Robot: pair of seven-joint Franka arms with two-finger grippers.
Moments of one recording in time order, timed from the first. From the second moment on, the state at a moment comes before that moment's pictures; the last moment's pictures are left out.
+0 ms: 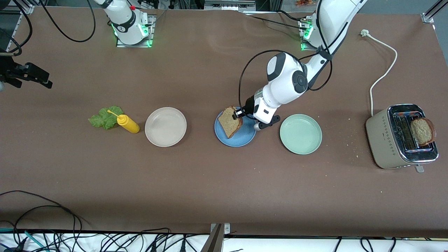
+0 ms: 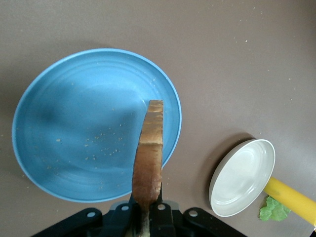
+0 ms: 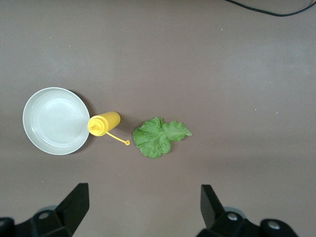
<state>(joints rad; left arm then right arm) -0.20 0.51 -0.47 -1.92 -0.56 2.67 -0.65 -0.01 -0.03 -0.06 -1.67 -0.01 1.65 -0.06</state>
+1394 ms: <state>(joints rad) -0.21 0.56 -0.45 -1.86 -0.56 2.67 -0.65 -0.01 -0.02 -0.05 -1.67 0.00 1.64 -0.06</state>
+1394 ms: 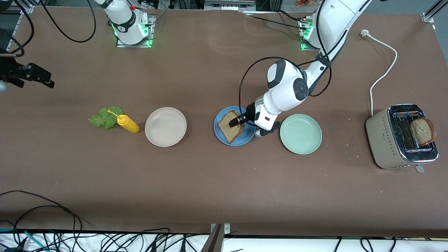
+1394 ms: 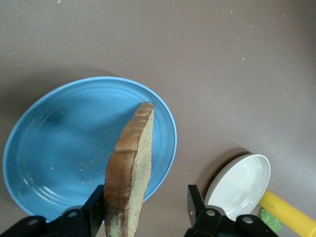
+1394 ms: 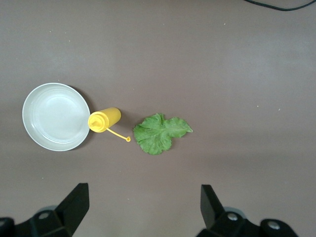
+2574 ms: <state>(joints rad) -0.08 0.38 -0.28 -1.75 -0.11 2.00 -0.70 -0.02 0.01 -0.07 -1.68 -0.01 1.63 -0.07</state>
